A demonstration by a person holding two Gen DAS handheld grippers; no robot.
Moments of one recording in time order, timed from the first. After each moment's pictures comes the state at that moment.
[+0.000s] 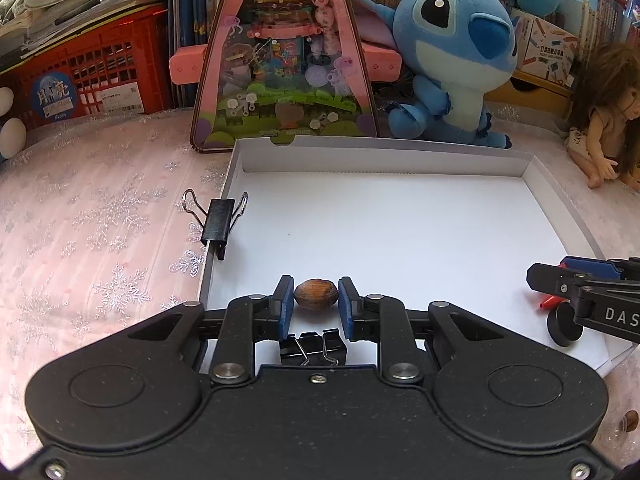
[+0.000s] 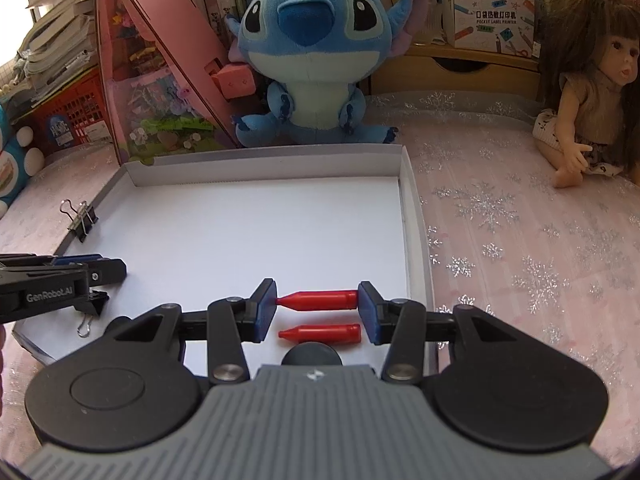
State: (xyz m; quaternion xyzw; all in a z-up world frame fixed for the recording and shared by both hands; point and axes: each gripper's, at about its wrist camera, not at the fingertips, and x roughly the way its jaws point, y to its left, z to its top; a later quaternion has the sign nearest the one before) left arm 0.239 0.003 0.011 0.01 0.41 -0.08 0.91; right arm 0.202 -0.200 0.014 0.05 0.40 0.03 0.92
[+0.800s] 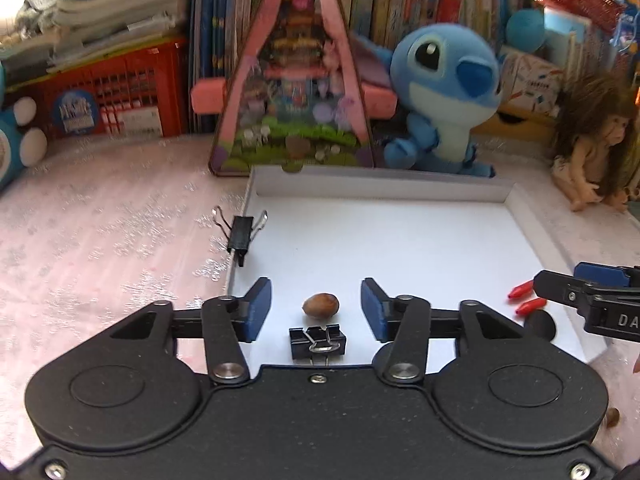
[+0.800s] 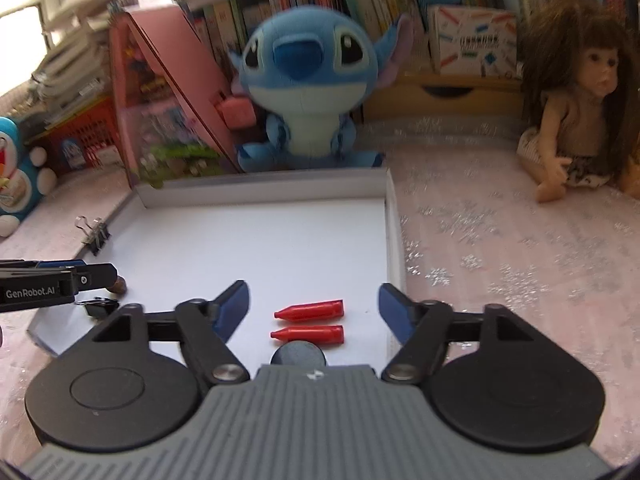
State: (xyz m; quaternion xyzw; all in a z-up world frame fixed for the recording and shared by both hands) left arm 0.204 0.019 0.039 -0.01 0.37 -0.08 0.93; right arm 0.166 -0.219 0.031 0.06 0.34 0.05 0.94
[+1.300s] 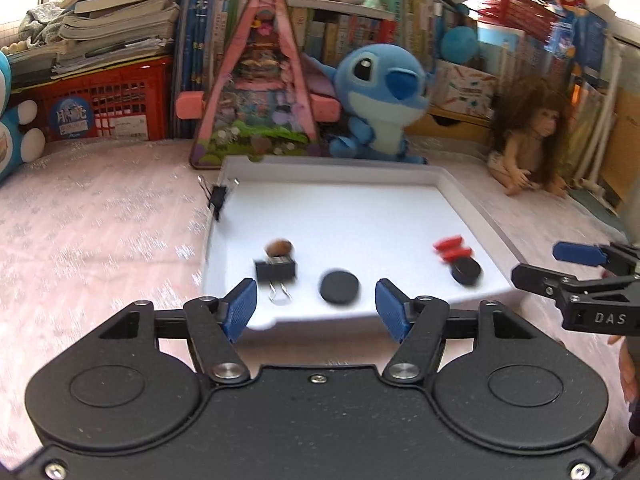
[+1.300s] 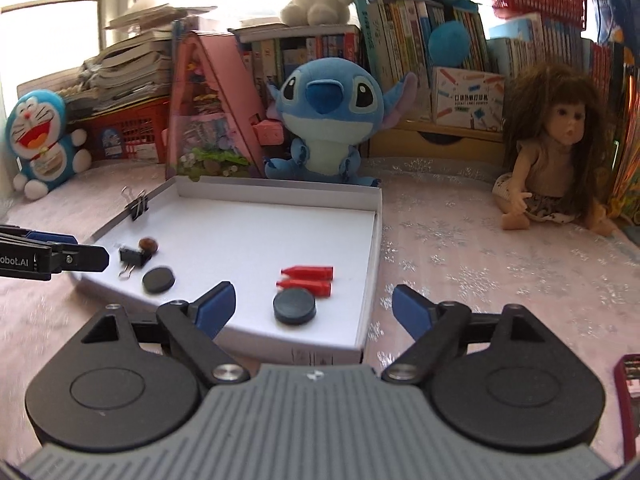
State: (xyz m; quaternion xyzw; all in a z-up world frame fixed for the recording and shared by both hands) left arm 0.106 0.025 0.047 -0.02 0.33 -0.14 0.93; right arm 0.079 -0.221 0.036 -0.01 0.27 0.07 0.96
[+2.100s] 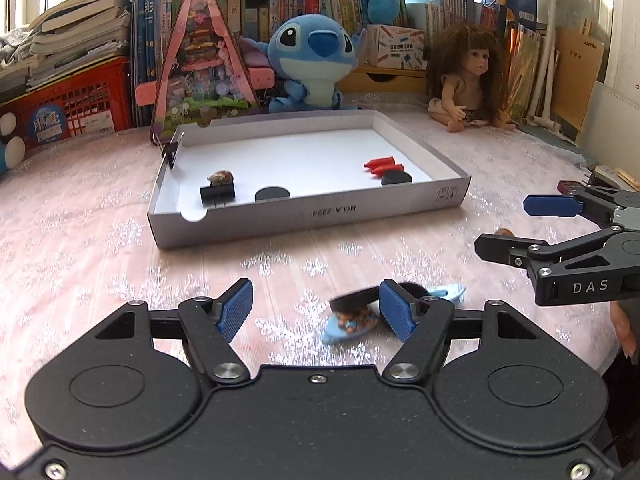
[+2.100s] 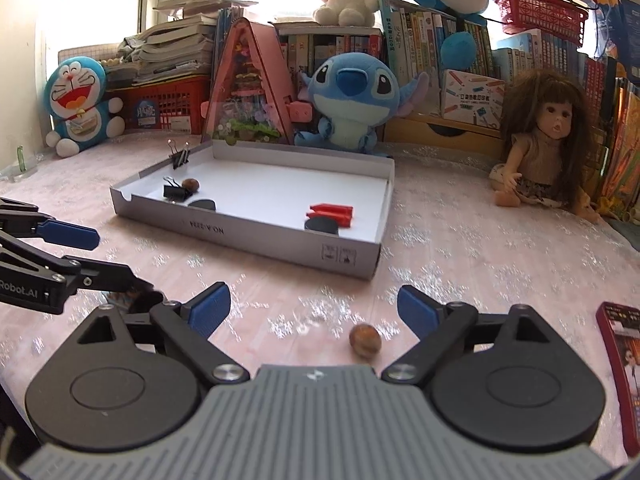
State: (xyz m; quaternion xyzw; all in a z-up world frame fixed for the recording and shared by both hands) left arm 0.013 -0.001 0.016 0.04 0.32 -0.19 0.93; right arm 0.003 -0.215 0.009 -0.04 0.26 0.08 0.96
